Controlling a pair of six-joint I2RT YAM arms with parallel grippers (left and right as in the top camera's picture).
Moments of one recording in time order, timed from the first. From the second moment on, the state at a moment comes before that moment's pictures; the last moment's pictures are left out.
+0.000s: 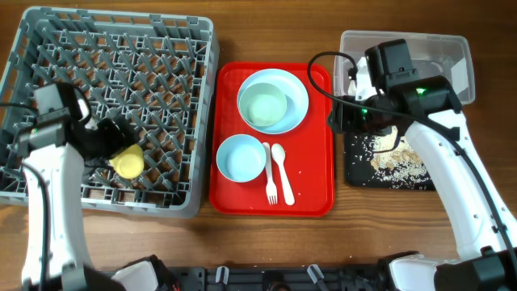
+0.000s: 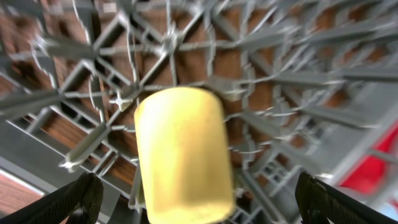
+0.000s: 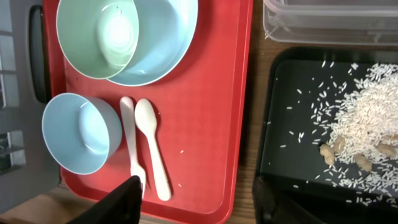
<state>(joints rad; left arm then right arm) 0.33 1.38 1.13 -1.03 0.08 -0.31 0.23 1.49 1.38 -1.12 -0.19 0.26</state>
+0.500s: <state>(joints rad) 0.30 1.12 1.15 -1.19 0.23 -0.34 0.54 1.62 1.38 -1.03 -0.16 0.47</state>
